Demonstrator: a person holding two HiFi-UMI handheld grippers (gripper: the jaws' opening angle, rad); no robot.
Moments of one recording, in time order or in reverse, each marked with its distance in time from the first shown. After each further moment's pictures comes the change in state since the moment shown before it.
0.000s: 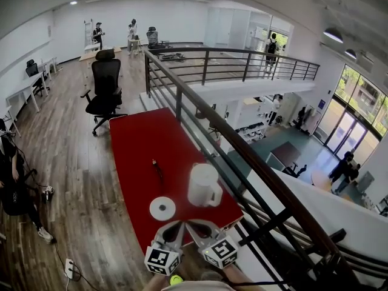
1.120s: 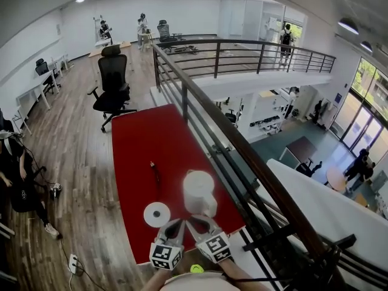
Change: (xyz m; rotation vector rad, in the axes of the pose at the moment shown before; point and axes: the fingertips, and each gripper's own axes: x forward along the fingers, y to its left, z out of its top) left arm 0.102 0.017 -0.048 0.009 0.096 0.124; right arm 0.023 -0.109 -0.053 0.006 0.096 0.005
